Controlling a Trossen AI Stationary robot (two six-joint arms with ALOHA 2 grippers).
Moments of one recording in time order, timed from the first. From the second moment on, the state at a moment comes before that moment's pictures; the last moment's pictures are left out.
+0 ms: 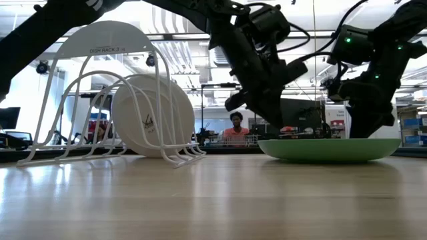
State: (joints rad) left arm 0.09 2.32 1.99 -0.66 -0.12 -0.42; right arm -0.24 1.03 0.40 -0.51 0.03 0.53
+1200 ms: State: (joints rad) left arm 0.12 2.31 1.98 -0.76 -0.35 -0.67; right arm -0.24 1.15 0.35 -0.26 0.03 0.52
